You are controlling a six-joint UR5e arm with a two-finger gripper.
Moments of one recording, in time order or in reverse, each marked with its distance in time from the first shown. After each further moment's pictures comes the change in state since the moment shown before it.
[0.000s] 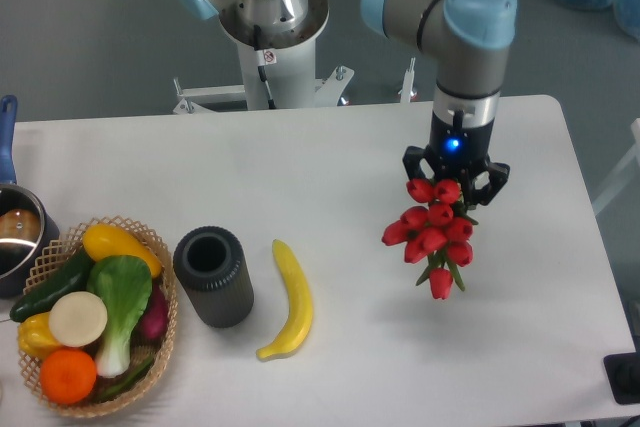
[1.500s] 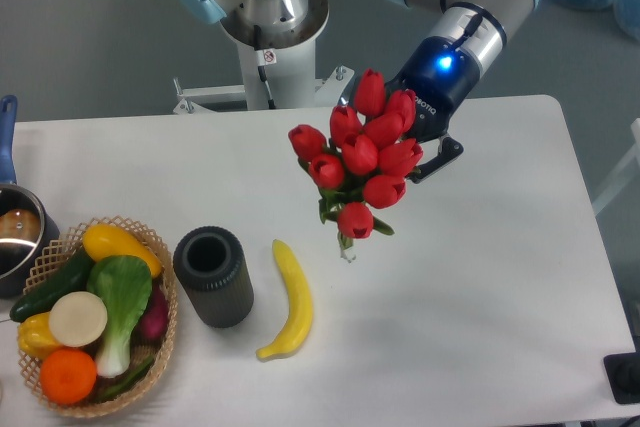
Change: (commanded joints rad) arm 0.083 0.170 -0.029 0.008 -1.042 -0.011
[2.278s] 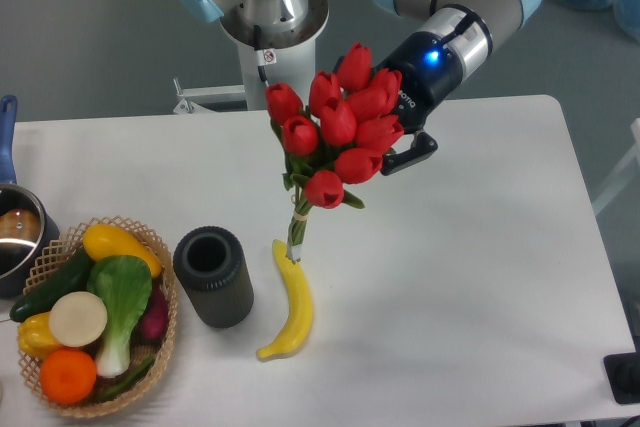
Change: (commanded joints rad) arm 0.005 -0.051 0.003 0.002 -0.378 -0.026
